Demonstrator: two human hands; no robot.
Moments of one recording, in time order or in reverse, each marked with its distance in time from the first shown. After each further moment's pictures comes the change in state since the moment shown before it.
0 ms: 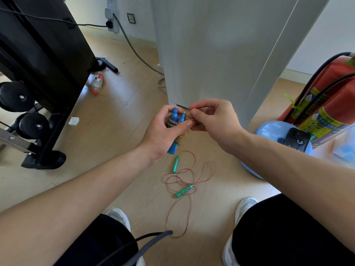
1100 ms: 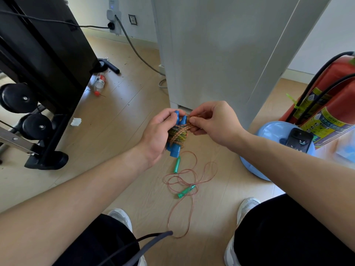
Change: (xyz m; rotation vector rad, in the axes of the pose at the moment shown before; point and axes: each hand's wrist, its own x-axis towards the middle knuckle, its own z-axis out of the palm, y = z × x) left_hand -0.005 0.009 -0.003 -0.263 -0.013 -0.165; right_hand 0.003 0.000 -0.006 -0.303 -0.116 -0.054
